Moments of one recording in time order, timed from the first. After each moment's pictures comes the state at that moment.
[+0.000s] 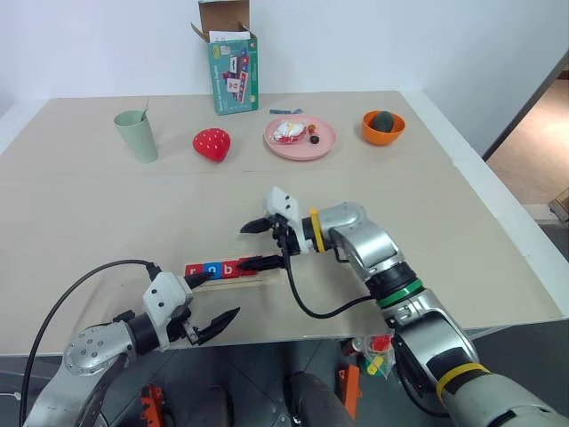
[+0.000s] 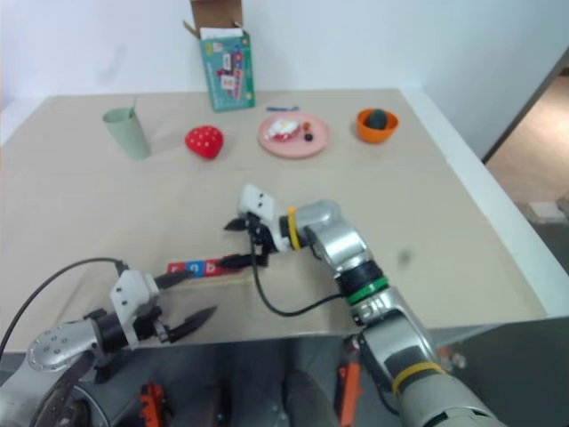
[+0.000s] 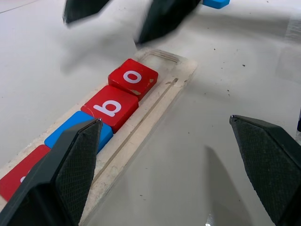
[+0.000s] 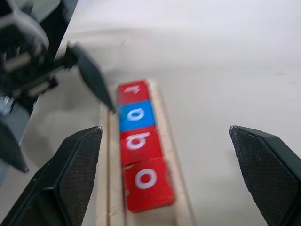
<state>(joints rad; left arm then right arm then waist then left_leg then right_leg) 0.22 0.57 0.04 -0.50 -0.35 0.26 -0.76 -0.84 -0.25 0.29 0.30 0.17 0.46 1.18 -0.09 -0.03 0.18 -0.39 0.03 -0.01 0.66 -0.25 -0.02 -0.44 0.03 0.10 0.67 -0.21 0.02</state>
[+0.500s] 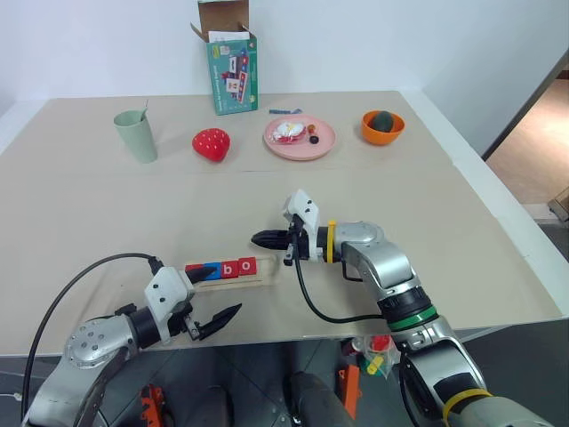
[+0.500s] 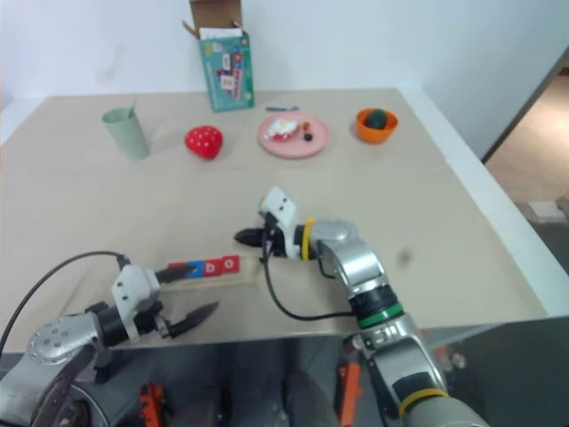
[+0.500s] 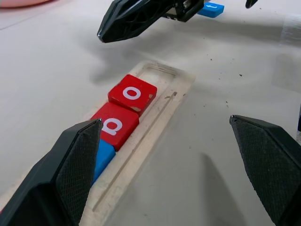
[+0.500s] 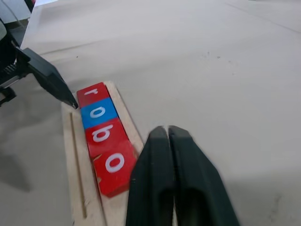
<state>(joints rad) 0.18 0.57 0.04 -0.50 -0.36 0.26 -0.77 -0.68 -0.25 0.25 0.18 0.19 0.48 0.99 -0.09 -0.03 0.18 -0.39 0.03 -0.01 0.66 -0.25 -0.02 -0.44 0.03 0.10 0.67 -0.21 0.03</state>
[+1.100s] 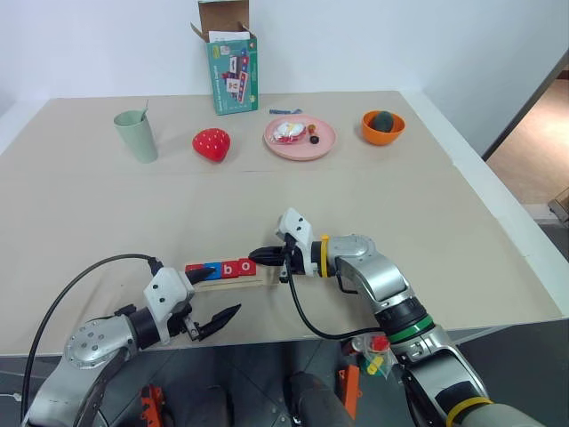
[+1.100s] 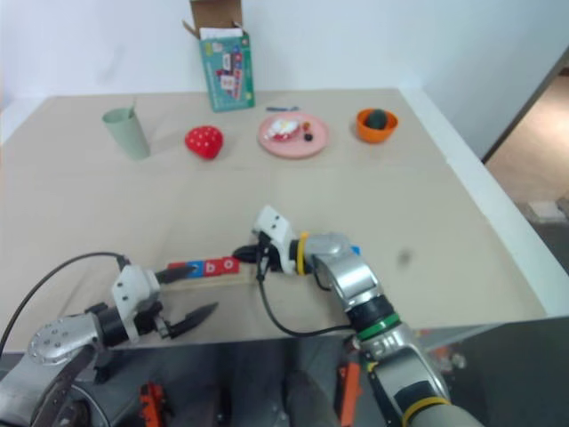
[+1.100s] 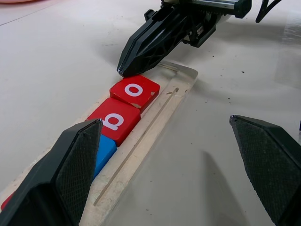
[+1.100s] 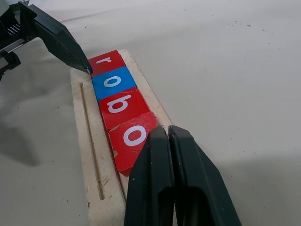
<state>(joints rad) 0.19 0.57 0.04 -0.49 -0.35 0.26 -0.77 -0.64 -0.26 0.32 0.18 0.17 0.45 0.98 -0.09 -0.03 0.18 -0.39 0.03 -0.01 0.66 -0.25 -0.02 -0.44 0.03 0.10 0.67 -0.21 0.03</state>
